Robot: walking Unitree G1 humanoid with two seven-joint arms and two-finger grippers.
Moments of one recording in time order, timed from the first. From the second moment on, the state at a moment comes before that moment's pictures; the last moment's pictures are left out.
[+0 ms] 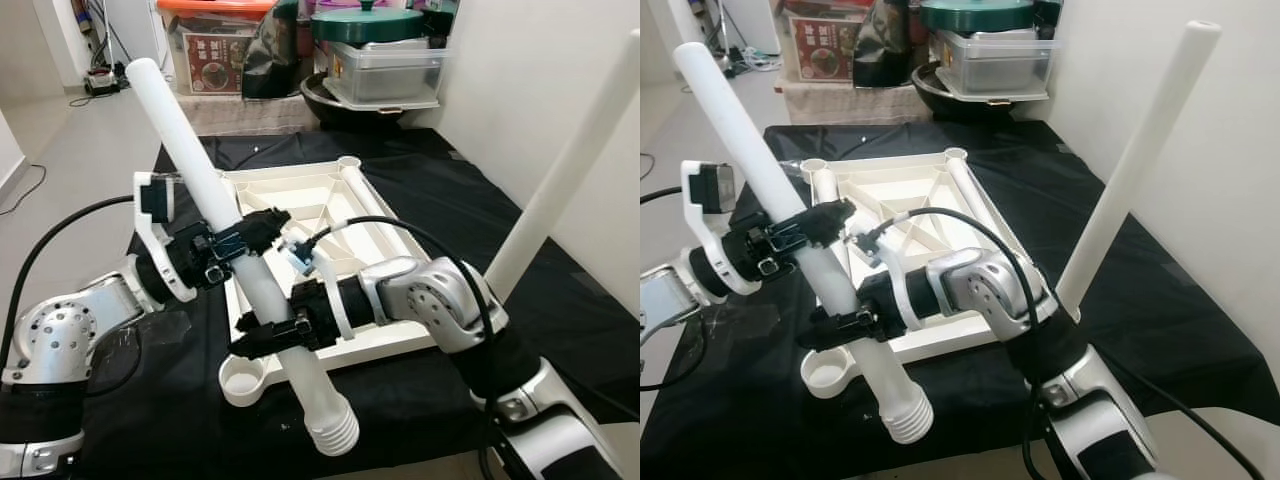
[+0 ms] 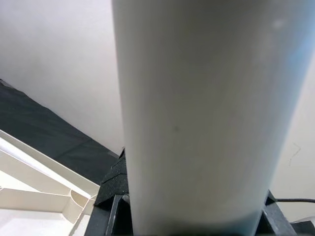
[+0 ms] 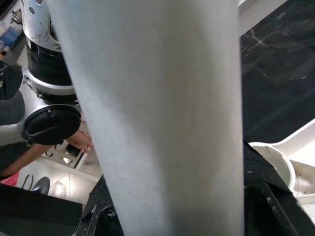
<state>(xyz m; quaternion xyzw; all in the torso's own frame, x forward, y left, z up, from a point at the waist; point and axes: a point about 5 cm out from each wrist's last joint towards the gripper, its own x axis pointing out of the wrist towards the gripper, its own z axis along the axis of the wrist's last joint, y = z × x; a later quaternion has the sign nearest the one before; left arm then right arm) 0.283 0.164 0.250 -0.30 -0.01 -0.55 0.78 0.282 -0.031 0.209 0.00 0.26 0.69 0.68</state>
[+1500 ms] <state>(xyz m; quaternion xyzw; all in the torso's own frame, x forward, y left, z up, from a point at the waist) 0.259 0.236 0.220 -0.10 -0.01 -0.18 0.98 0.372 -0.094 0.270 0.19 0.06 0.43 0.88</state>
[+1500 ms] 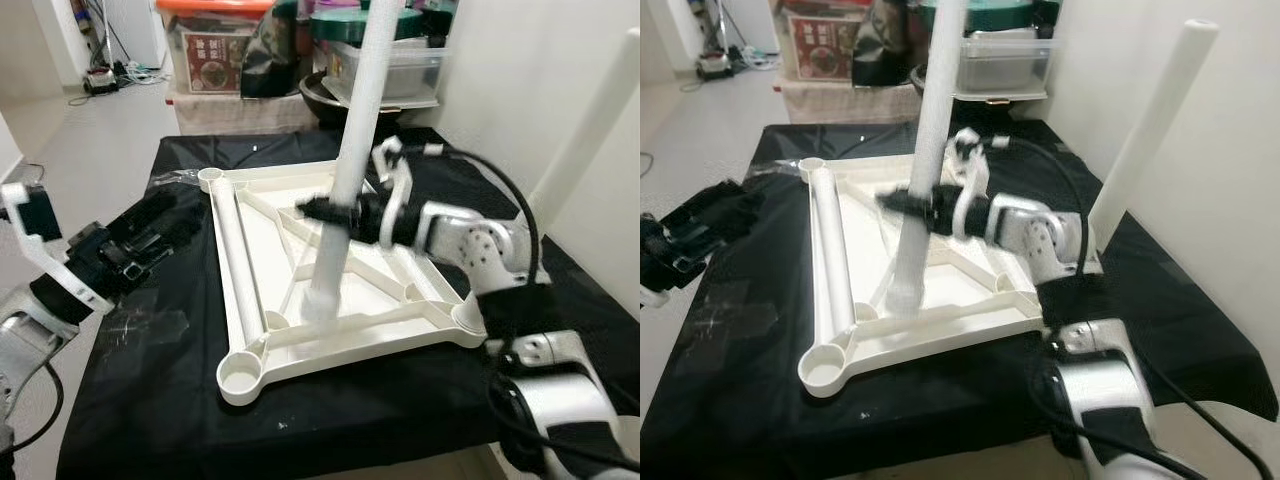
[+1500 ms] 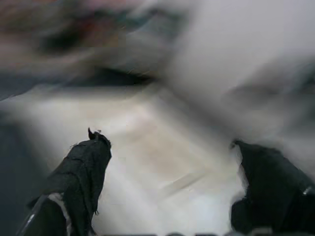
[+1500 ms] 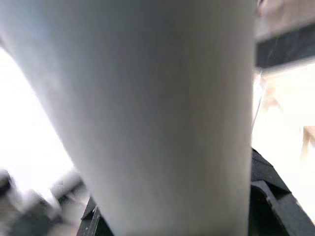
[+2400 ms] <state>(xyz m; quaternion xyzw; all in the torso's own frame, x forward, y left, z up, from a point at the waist) 0.235 0.215 0.200 -0.08 0.06 -0.29 0.95 0.351 -0.067 0.286 0.21 -0.03 0.56 0.80</state>
